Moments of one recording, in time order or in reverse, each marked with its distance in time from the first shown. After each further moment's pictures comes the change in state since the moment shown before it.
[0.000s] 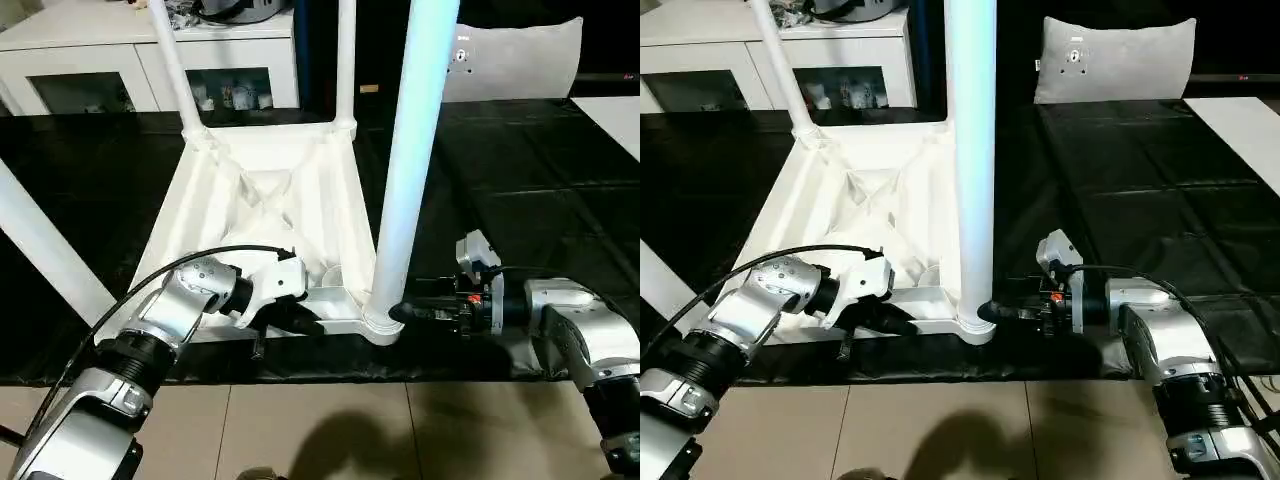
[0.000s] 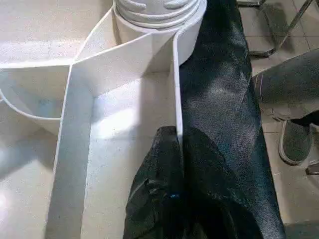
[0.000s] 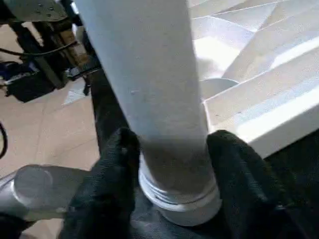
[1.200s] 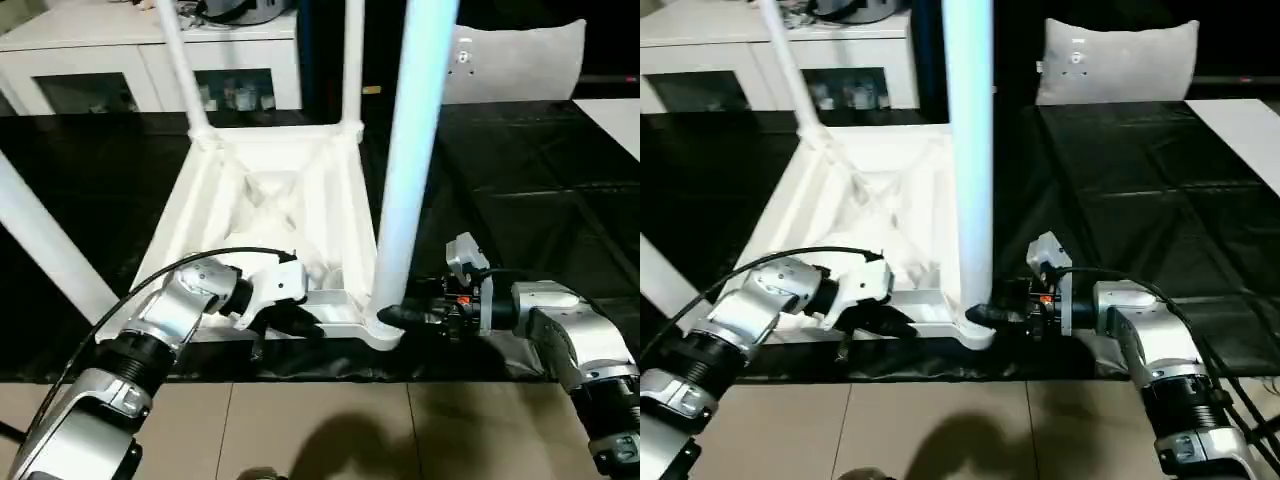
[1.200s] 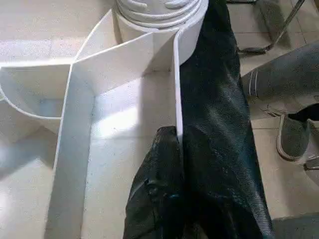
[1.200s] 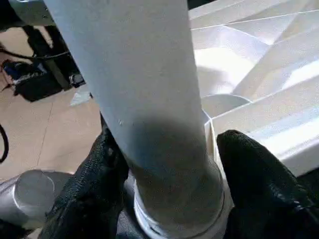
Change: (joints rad) left arm 0.001 -0.002 -0.009 -0.001 0.006 -0.018 -0.021; right arm 0.001 0.039 0.015 0.001 -0.005 -0.029 -0.009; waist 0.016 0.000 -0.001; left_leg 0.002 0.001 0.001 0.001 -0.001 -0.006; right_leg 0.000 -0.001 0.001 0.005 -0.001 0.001
